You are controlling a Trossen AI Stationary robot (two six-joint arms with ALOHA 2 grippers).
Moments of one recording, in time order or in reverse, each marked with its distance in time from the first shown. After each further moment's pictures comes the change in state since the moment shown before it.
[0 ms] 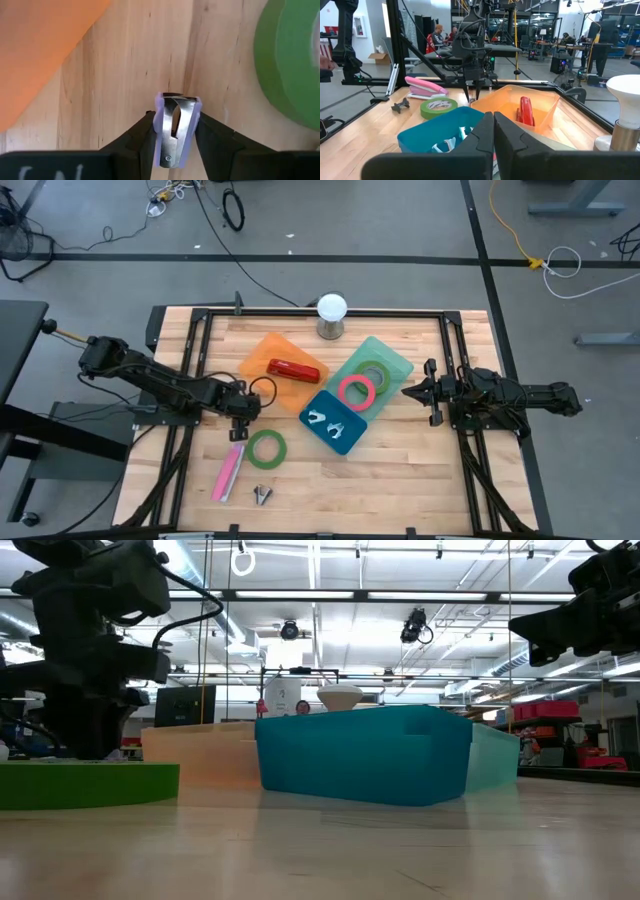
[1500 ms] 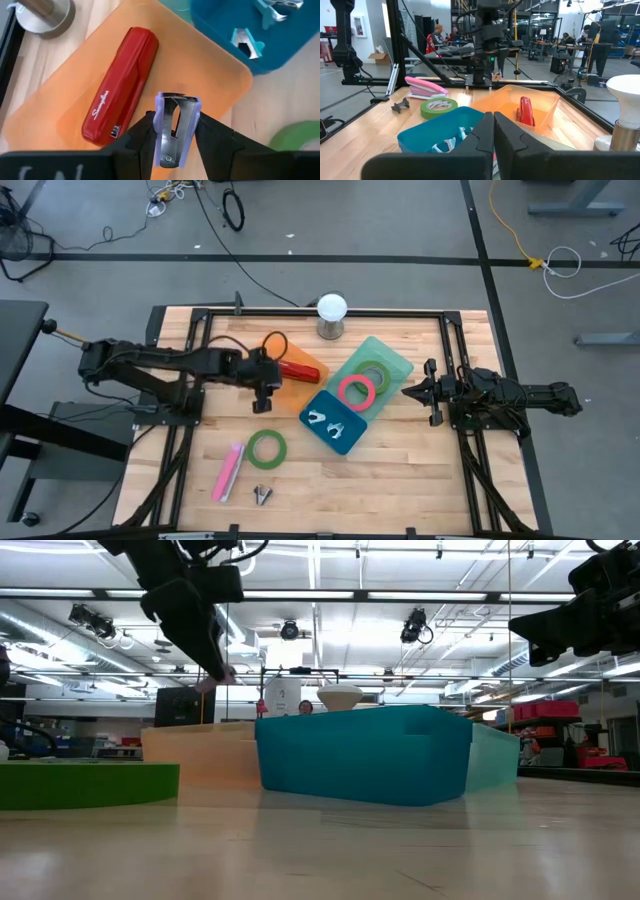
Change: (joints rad) left arm 0.256 0.000 0.370 -0.064 -0.041 0.298; right arm 0.000 0.000 0.000 0.000 0.000 0.000
